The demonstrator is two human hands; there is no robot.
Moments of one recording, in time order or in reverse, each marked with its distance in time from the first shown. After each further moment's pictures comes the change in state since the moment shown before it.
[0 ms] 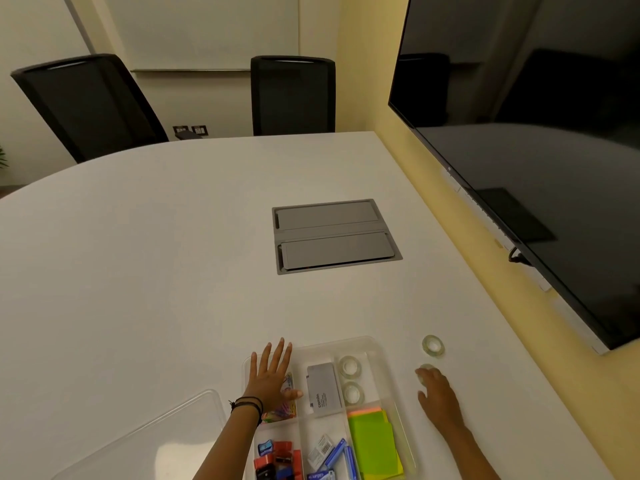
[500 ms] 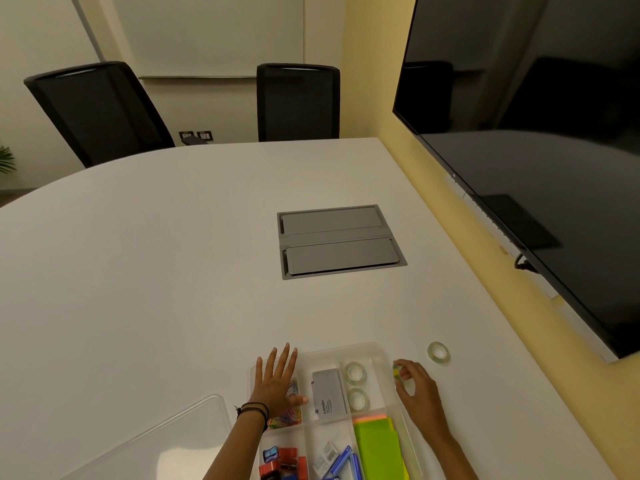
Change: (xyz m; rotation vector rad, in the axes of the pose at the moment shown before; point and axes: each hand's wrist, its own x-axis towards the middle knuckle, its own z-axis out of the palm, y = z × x) left_hand -0.006 -0.002 -0.007 0.122 0.112 0.095; right_hand -0.012 -0.062 -0.004 0.439 0.232 -0.180
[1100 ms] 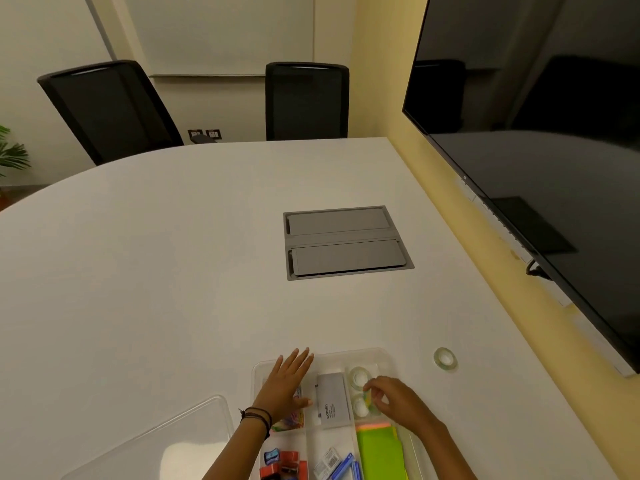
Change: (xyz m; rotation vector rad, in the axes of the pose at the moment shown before) left_hand 0.014 0.008 0.005 -0.094 -0.047 0.012; right_hand 0.022 -0.006 0.025 -0.233 -0.604 -0.127
